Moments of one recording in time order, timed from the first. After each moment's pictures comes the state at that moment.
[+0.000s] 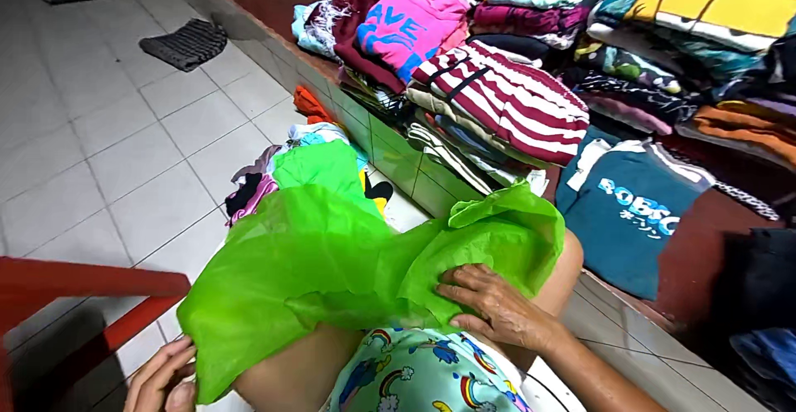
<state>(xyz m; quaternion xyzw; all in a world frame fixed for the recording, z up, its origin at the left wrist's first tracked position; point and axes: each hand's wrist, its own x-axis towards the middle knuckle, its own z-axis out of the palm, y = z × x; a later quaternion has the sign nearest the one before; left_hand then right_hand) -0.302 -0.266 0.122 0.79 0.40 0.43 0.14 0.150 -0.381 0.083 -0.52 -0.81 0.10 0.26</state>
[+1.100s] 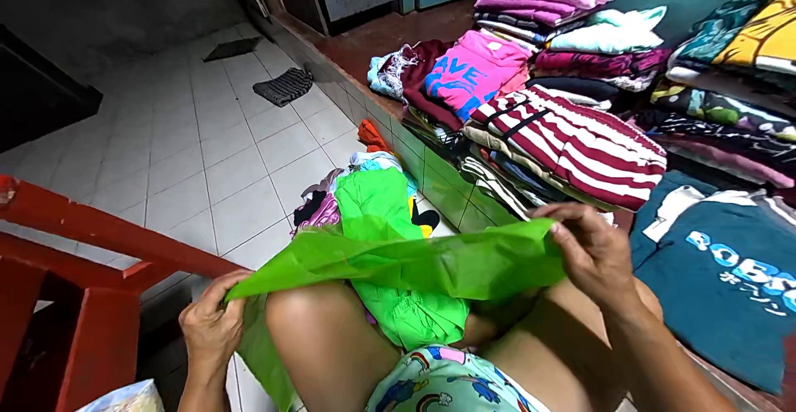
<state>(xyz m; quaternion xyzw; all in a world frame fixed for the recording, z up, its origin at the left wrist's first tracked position) -0.299 -0.195 0.172 0.78 0.42 0.46 0.03 0.191 -0.310 0.163 -0.53 -0.63 0.00 0.56</state>
